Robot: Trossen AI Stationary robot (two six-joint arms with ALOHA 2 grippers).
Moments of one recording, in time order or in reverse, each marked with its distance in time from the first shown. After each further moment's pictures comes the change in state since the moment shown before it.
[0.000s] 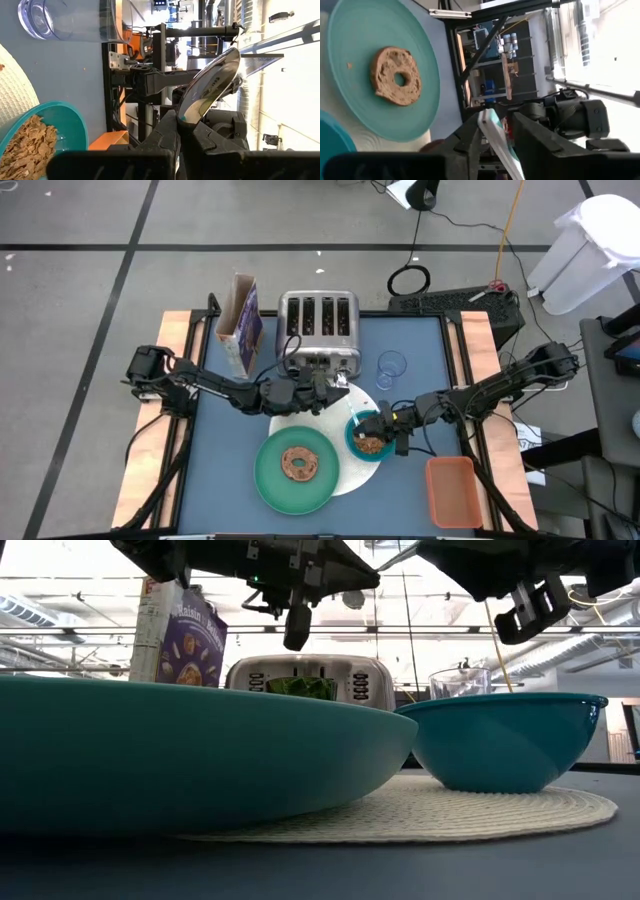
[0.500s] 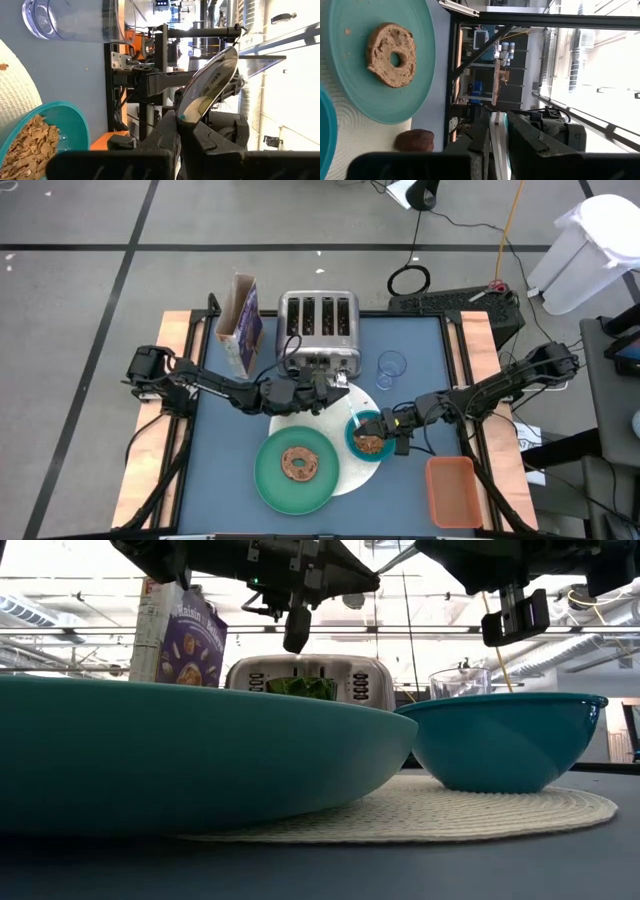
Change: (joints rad) left arm 0.000 0.001 -0.001 0.001 0.002 -0.008; right arm 0.000 0.000 0.000 -0.004 -0.002 -0.235
